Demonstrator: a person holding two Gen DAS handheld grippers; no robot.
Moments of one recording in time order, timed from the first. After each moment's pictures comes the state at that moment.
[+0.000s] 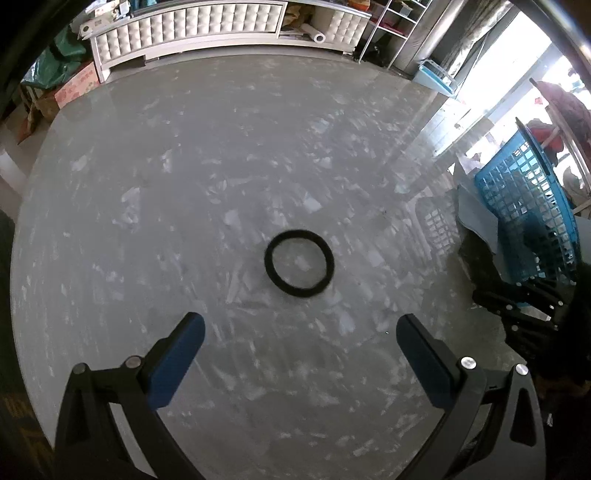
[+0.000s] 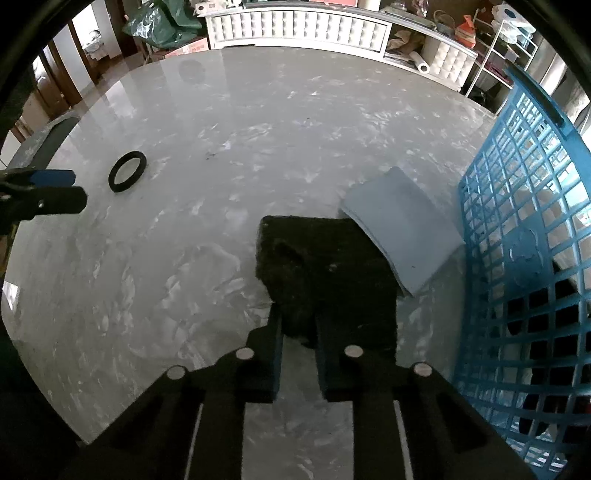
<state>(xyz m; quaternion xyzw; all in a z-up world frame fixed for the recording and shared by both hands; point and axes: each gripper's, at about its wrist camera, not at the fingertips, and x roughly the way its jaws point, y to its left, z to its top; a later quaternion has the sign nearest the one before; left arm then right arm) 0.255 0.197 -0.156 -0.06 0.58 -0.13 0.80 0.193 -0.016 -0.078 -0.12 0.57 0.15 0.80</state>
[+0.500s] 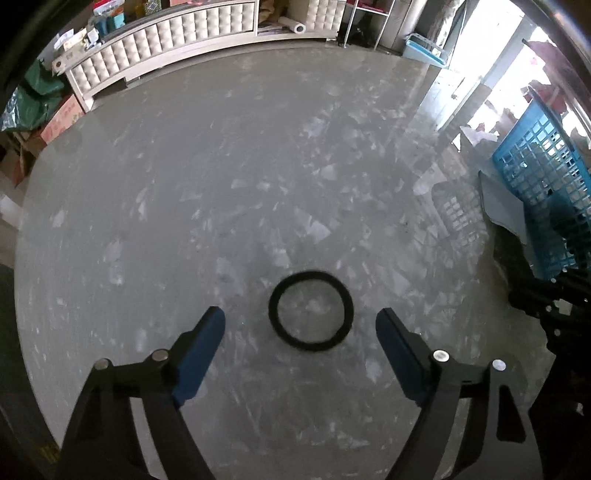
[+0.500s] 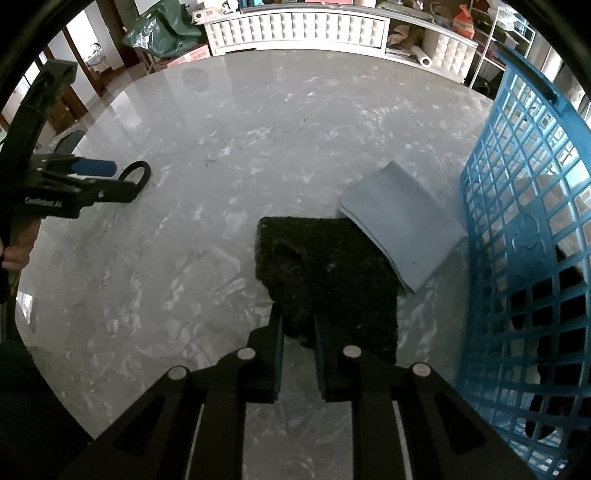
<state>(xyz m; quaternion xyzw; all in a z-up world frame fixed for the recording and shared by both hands) 0.303 0.175 -0.174 0.02 0.58 -0.14 0.80 0.194 -0.030 -0.075 -0.08 0.58 0.16 0.79</state>
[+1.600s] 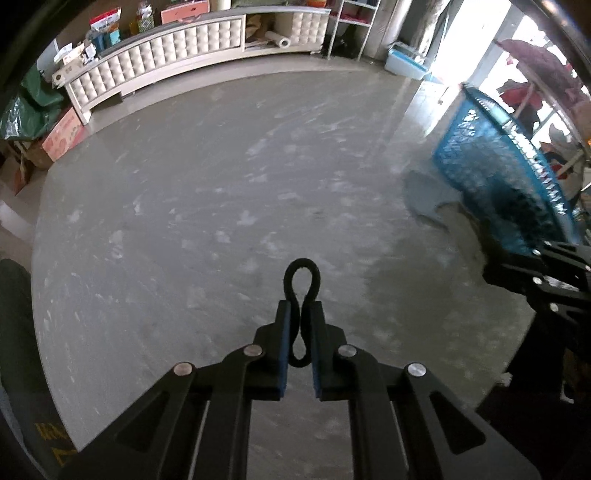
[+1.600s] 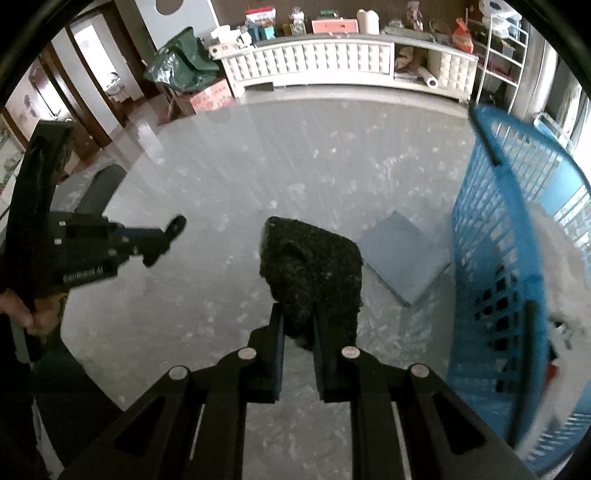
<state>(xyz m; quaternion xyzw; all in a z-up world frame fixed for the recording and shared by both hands) 0.251 0.137 -0.128 0.02 0.56 -0.15 0.81 0.171 -0.043 0.009 -0.04 0.53 0.20 0.82</state>
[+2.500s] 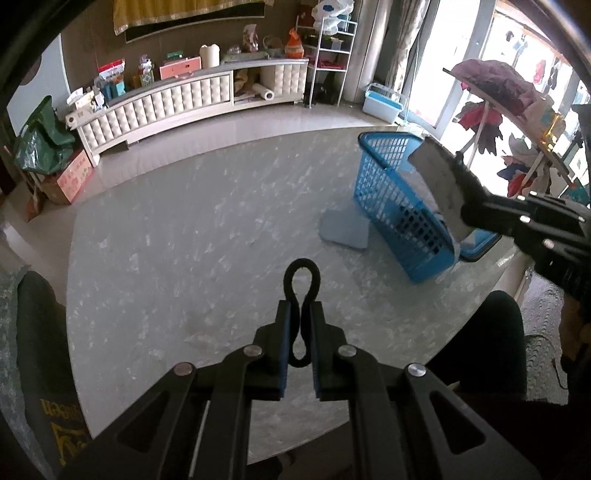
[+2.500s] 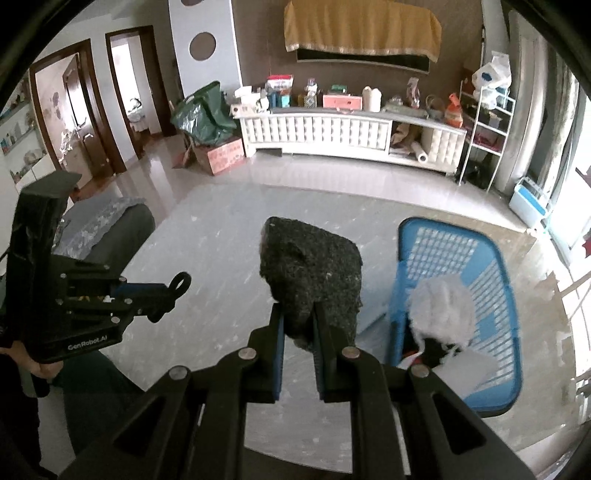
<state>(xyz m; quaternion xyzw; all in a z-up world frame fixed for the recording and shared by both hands) 0.142 0.085 -0.013 0.02 0.48 -0.16 0.86 0.123 -0.083 0.105 -0.06 0.41 0.22 0.88</state>
